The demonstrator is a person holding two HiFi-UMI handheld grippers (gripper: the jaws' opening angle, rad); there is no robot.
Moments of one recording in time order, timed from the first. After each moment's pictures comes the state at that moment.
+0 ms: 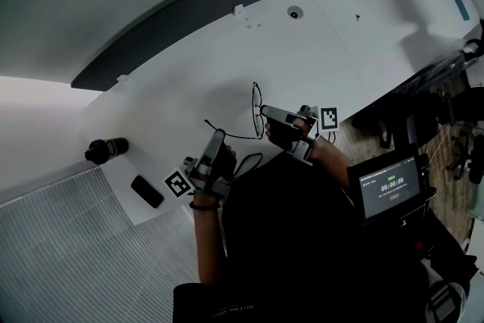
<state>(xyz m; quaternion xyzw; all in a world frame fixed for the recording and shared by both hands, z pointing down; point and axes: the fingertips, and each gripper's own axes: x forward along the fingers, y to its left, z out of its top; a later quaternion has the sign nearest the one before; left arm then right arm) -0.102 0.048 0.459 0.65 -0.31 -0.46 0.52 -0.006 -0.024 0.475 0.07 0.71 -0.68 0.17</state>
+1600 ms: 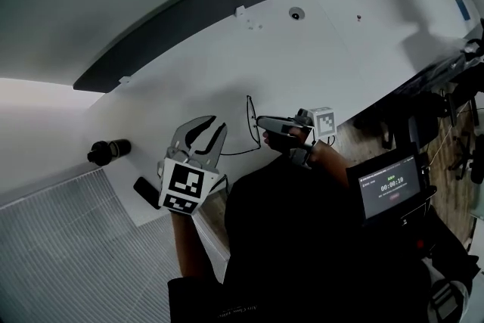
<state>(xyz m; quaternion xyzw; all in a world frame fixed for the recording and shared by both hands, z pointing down) -0.097 0.025 0.416 0.84 -0.45 0.28 0.13 -0.021 0.003 0.466 0.11 0.76 -0.63 0.12</state>
